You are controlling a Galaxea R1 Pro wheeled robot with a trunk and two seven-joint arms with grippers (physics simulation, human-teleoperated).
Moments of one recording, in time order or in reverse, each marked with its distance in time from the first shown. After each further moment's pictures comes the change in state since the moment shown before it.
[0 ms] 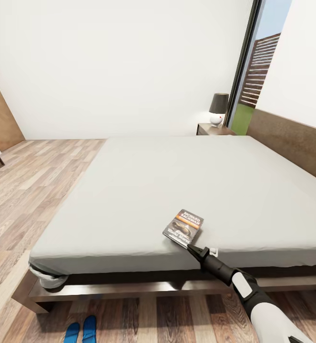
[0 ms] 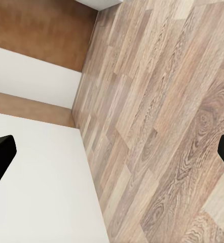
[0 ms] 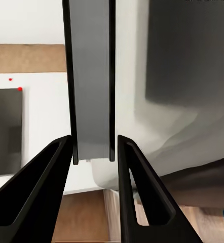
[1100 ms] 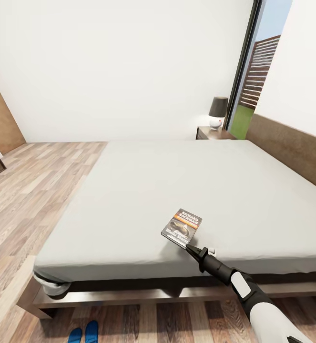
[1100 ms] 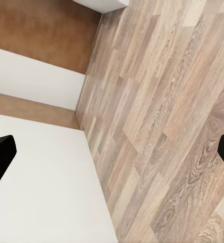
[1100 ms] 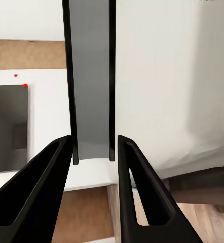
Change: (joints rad) left arm 0.000 0.000 0.000 0.000 0.000 0.000 -0.002; right arm 0.000 0.004 0.016 -0.001 0.001 0.001 0.010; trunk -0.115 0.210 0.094
